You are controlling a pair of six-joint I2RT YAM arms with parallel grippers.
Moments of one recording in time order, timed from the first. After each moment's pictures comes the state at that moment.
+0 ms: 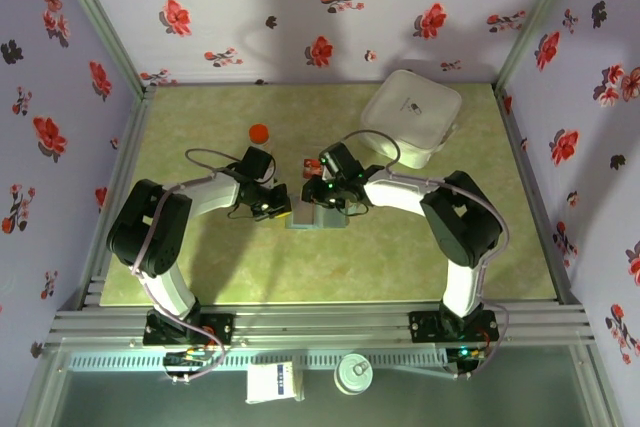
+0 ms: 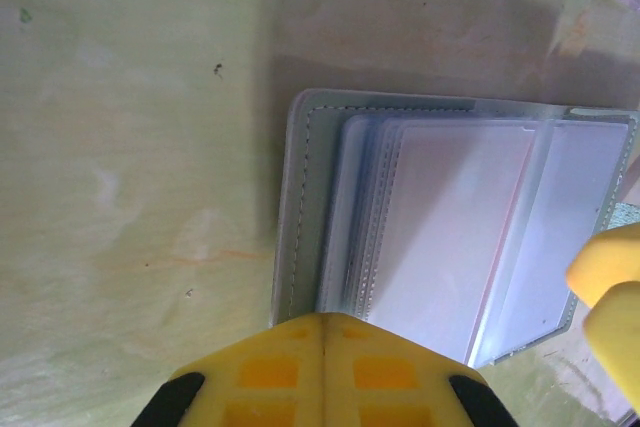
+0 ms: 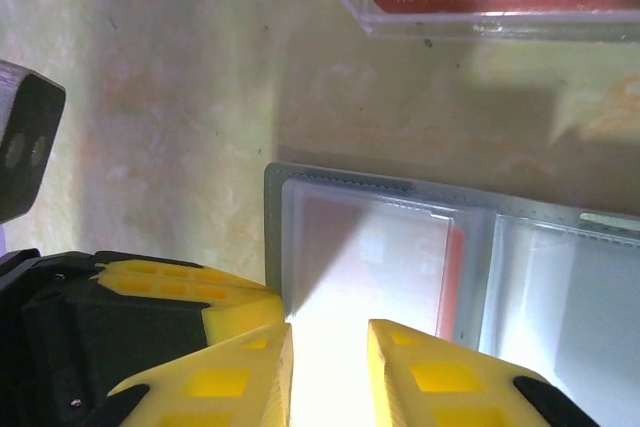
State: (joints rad) left arm -0.49 1.73 0.93 -0.36 0.40 -0.68; right arm 0.73 1.86 1.12 -0.16 -0.35 0.85
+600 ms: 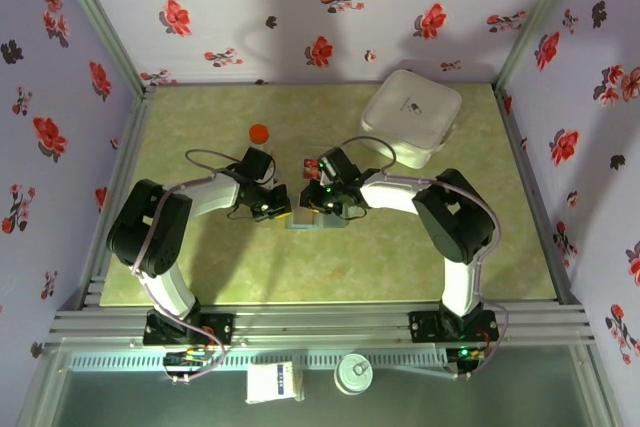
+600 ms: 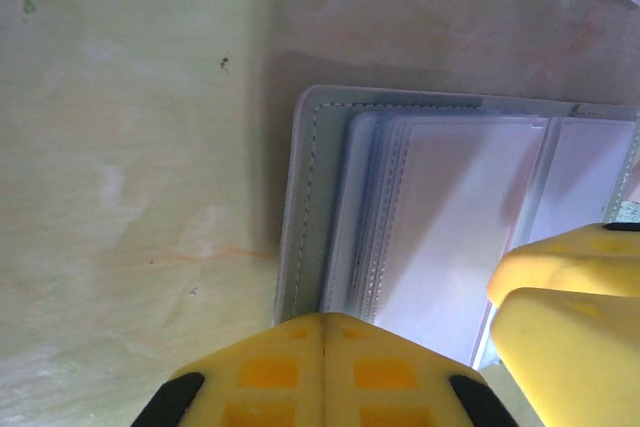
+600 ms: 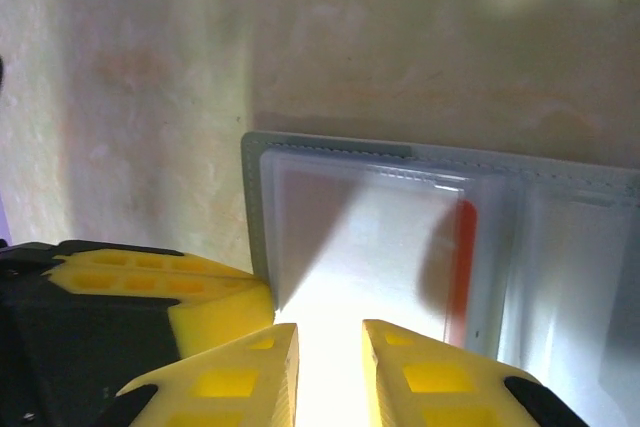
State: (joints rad) left arm -0.49 1.73 0.93 -0.35 0.40 -0.68; right arm 0.74 1.91 1.11 -0.13 -0.39 0.88
